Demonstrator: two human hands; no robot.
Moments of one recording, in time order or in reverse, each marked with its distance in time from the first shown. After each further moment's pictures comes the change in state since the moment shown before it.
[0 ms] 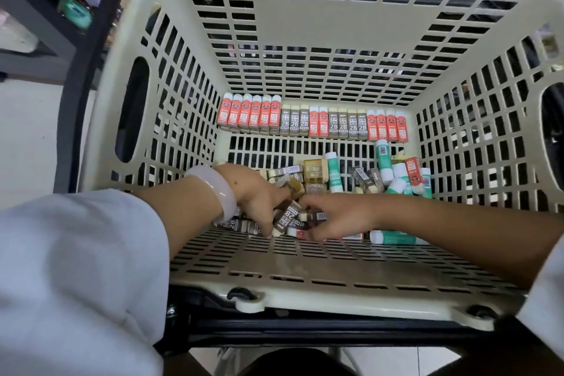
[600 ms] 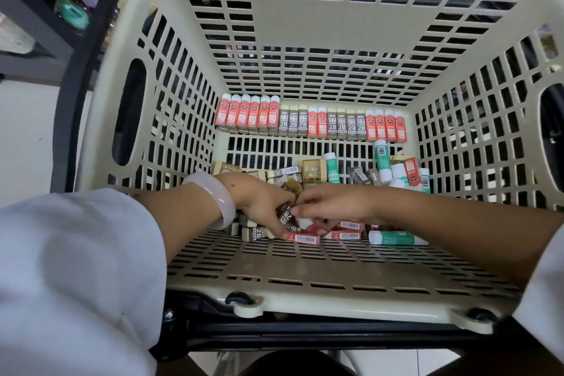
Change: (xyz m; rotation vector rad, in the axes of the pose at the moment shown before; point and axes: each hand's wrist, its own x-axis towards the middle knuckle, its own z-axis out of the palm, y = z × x) left_hand 0.005 0.001 0.007 -0.099 0.046 0.071; right_hand 0.000 -0.010 -0.004 0.369 0.038 0.095
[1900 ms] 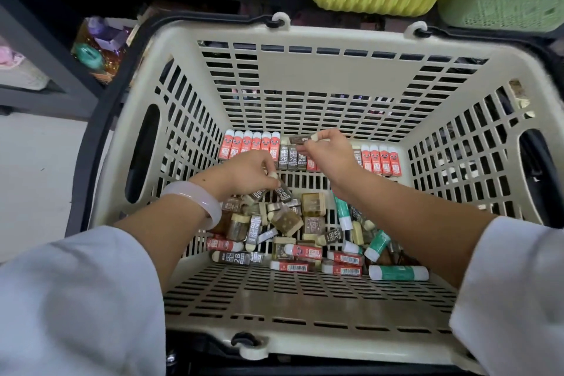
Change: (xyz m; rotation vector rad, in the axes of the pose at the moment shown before) left_hand -0.019 -0.029 -0.051 -0.527 0.664 0.033; right_hand 0.043 -0.042 -0.060 0.674 0.871 -0.232
